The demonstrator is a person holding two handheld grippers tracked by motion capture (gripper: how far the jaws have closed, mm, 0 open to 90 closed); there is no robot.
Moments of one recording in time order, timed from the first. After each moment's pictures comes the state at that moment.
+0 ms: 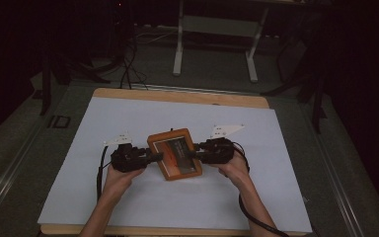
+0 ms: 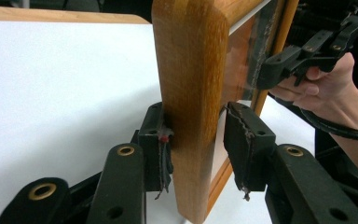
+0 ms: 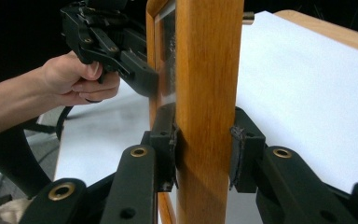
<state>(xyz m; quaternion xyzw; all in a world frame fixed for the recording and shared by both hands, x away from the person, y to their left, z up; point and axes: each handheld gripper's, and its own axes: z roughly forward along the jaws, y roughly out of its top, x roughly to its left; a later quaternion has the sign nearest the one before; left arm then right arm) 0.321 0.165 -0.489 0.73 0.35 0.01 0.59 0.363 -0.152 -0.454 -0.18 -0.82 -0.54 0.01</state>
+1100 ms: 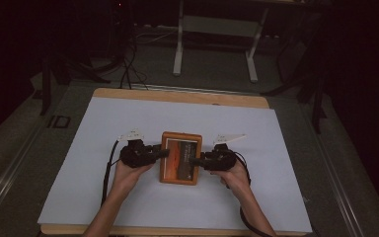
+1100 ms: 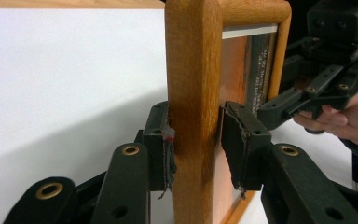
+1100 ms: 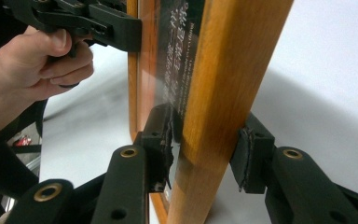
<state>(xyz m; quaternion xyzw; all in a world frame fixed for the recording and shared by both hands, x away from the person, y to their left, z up) 0.342 0.141 -0.493 0.74 0.39 0.02 0.55 0.363 -0.167 -0.498 -0.29 -0.81 -0.51 0.05</state>
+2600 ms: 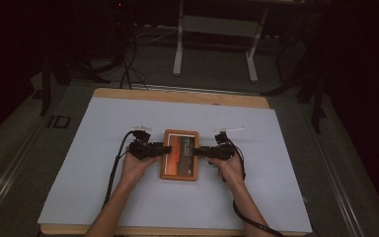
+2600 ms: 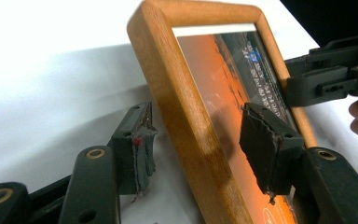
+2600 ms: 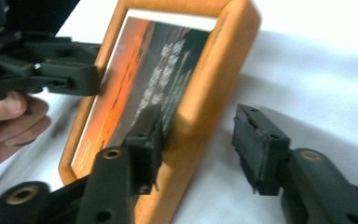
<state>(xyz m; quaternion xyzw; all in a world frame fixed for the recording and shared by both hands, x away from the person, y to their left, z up) 0.385 0.134 -0.526 0.74 0.48 0.00 0.48 0.407 -0.172 -0.521 -0.47 -0.76 -0.44 0.06</state>
